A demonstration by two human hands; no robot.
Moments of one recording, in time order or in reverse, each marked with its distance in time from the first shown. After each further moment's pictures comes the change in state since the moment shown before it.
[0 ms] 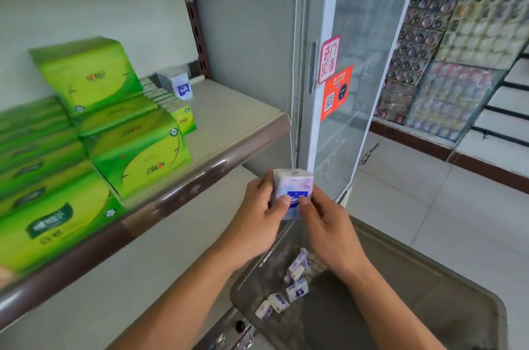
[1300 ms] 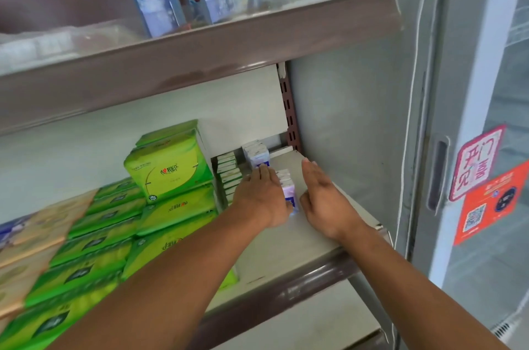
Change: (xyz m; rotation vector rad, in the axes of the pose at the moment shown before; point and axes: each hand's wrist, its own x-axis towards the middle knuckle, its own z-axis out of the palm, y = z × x) left_hand 0.224 0.000 -0.155 1.366 0.152 -0.482; right_hand 0.330 0.001 0.087 -0.411 -0.395 -0.457
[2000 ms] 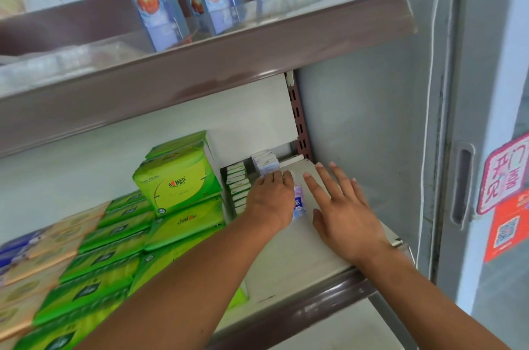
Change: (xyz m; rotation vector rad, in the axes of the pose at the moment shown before) left_hand 0.033 -0.003 0.015 0.103 0.197 0.077; right_hand -0.009 0.008 0.005 -0.494 0.253 -0.127
